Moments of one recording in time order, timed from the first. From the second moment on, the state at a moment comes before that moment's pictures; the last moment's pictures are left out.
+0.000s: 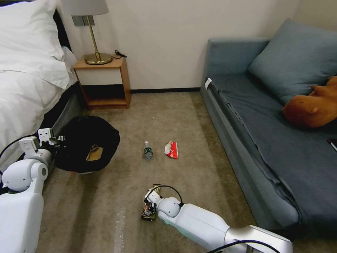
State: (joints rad) left arm 1.01 -1.06 -0.82 -1.66 -0.47 0.55 0.03; right arm -0.59 1.45 -0.74 0.98 0.53 -0.52 0.17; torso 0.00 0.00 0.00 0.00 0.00
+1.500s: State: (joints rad) left arm 1.01 -1.05 -0.82 -1.67 -0.50 0.55 0.03; right arm -0.59 1.42 -0.70 1.01 0.70 -0.57 0.21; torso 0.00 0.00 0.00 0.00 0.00
